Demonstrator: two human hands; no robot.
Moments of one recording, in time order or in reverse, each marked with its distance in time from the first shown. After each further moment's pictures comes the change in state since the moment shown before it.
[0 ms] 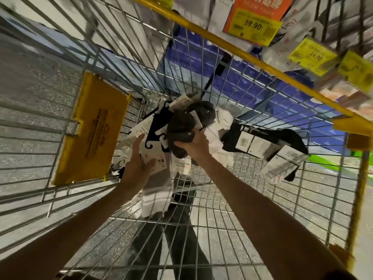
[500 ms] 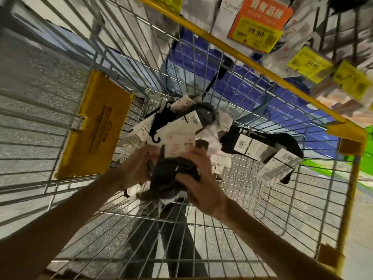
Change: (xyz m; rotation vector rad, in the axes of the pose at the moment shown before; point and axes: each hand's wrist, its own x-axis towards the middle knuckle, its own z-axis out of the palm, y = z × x) left_hand -0.003 0.046 -0.014 -0.443 -0.402 -0.449; right_hand -0.143 0.003 -0.049 -0.237 0.026 -1.045
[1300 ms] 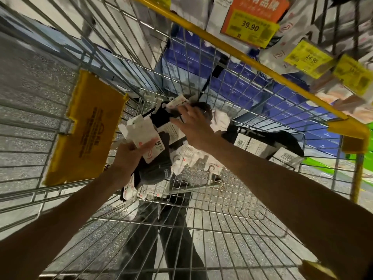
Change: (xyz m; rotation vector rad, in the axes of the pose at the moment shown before) left_hand 0.020 0.008 0.010 0.049 0.478 0.363; right_hand 0.113 0.118 0.013 -0.701 -0.422 0.105
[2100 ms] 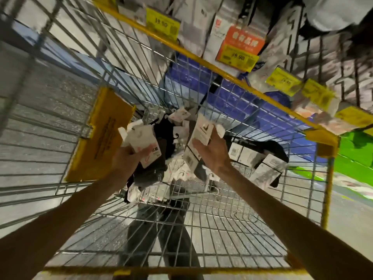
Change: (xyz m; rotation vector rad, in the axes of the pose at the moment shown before) left_hand -0.037 0.029 -0.020 0.088 0.044 0.074; right_hand -0.087 -0.026 -0.066 1.070 0.276 0.573
